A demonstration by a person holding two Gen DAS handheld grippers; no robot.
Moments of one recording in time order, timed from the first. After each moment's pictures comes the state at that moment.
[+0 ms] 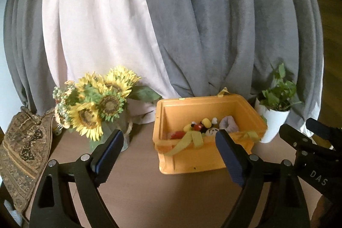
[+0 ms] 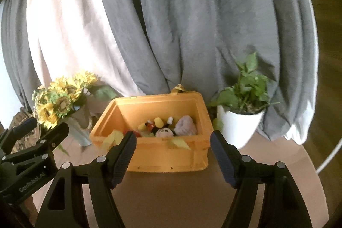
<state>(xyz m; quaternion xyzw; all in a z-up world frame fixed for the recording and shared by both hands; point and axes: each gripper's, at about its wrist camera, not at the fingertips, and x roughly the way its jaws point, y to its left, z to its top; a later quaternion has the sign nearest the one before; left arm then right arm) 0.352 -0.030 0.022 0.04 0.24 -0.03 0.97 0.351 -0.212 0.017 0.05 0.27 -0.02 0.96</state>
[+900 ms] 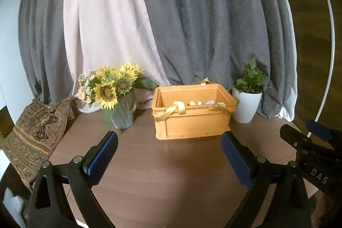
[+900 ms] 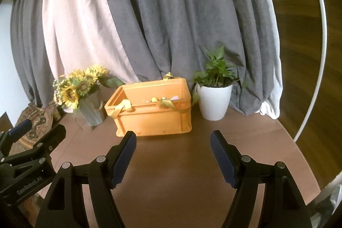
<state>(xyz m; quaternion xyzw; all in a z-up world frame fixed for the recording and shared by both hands) 0.178 -0.041 0.028 0.04 0.22 -0.03 0.97 0.183 -0.224 0.021 0.06 0.26 -0.03 0.96</state>
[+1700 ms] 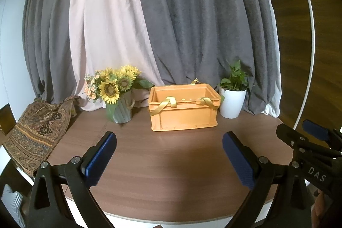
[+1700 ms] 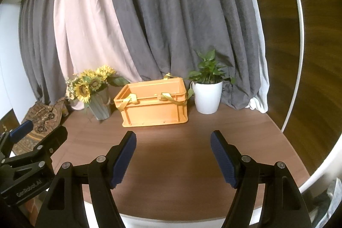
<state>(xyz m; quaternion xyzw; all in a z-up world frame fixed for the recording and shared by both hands) 0.095 -0.042 0.037 0.04 0.21 -0.05 0.98 0.089 -0.227 0.030 0.06 0.24 -0.03 0.97</state>
